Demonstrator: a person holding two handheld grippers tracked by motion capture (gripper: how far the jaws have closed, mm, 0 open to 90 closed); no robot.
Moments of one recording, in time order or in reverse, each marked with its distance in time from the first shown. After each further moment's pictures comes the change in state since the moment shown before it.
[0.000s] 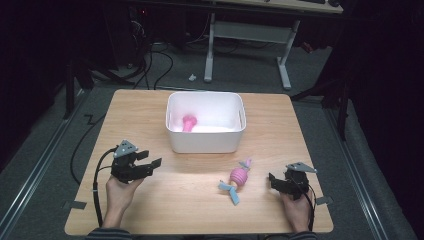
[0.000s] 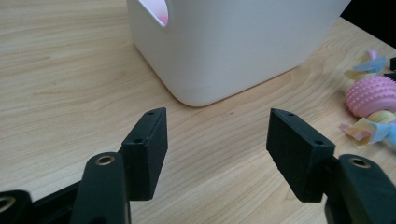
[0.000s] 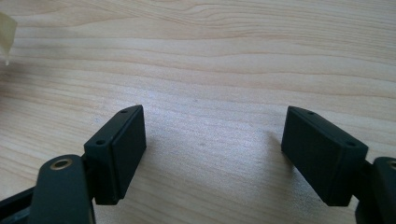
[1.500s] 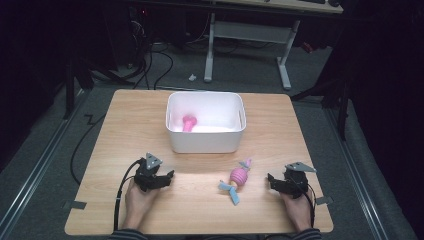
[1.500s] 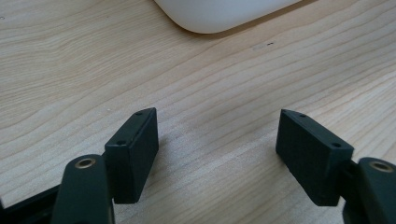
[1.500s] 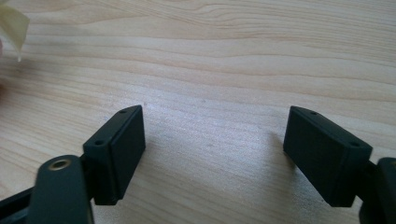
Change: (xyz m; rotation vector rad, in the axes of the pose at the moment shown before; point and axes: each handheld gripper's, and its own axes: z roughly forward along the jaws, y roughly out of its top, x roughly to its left) left arm -0.016 -0.046 0.072 0.134 0.151 0.094; right arm 0.001 0.001 0.001 0.003 0.027 -0.023
